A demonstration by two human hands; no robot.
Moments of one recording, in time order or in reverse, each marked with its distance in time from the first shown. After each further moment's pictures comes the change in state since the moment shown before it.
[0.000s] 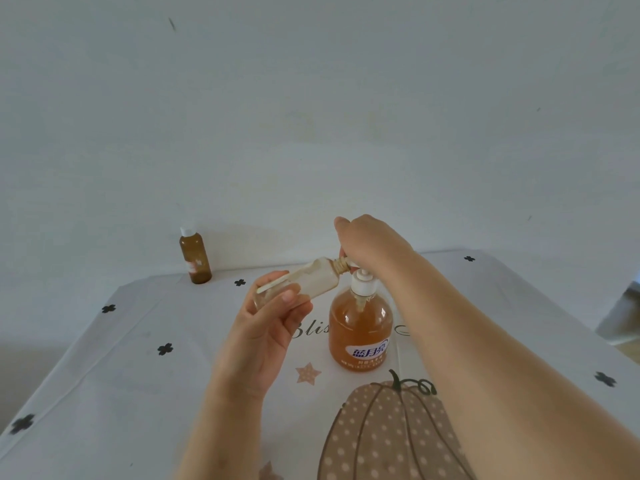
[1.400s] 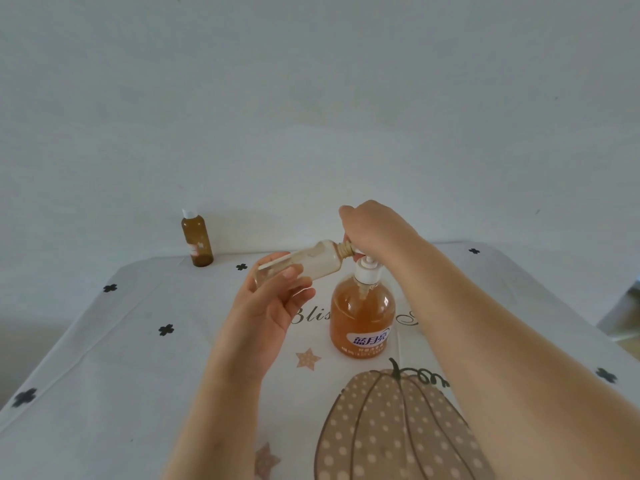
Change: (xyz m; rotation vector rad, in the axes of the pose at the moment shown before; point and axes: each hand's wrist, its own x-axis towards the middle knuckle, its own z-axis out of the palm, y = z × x) left_hand -0.003 0.005 0.013 0.066 0.056 0.023; right_hand -0.002 -0.006 -0.002 0.083 -0.019 0.091
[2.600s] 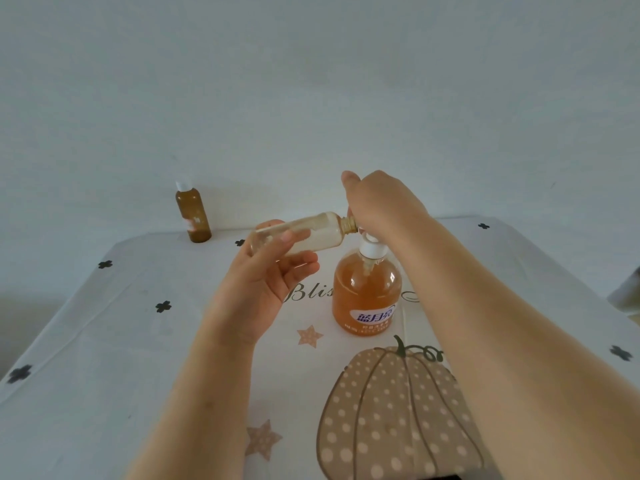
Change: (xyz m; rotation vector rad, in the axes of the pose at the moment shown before) left_hand 0.012 0.007 -0.007 0.089 -0.089 -0.010; right_hand 0.010 0.010 0.016 0.113 0.121 -0.007
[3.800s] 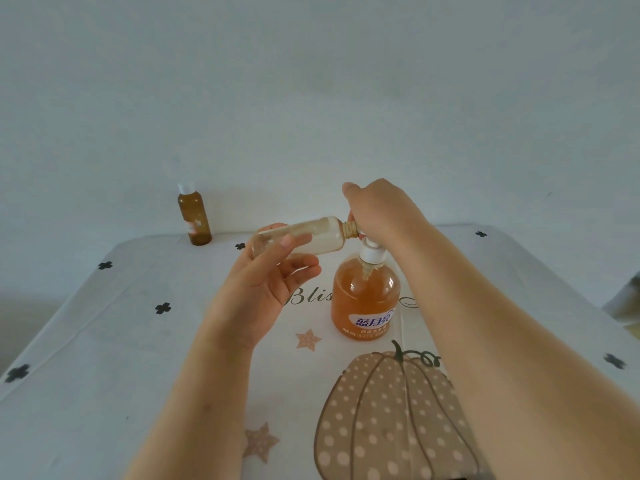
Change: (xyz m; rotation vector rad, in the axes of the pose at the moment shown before) left_hand -0.003 0.000 -0.001 -0.010 -0.020 0.003; right_hand 0.006 0.006 0.002 0.074 0.010 -0.007
